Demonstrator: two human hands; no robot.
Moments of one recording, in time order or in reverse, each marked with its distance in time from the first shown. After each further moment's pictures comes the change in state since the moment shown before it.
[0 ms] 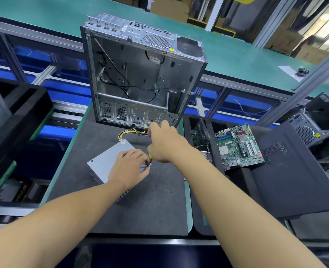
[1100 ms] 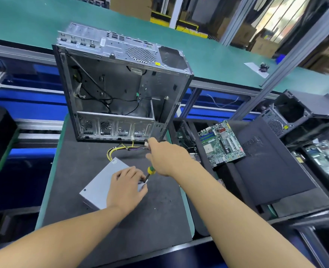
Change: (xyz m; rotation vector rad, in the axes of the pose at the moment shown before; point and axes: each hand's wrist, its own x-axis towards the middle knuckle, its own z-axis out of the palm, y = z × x) left_hand 0.003 -0.008 0.000 -0.195 -0.121 -0.025; right_hand 0.018 -0.006 -0.010 -0.096 -0.031 0.156
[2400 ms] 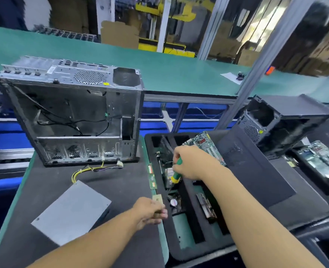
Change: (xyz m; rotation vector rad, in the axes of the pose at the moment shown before) left_hand 0.043 0.161 0.045 -1.116 -0.607 -0.802; right_hand -0.039 0.187 -0.025 0.225 0.056 0.075
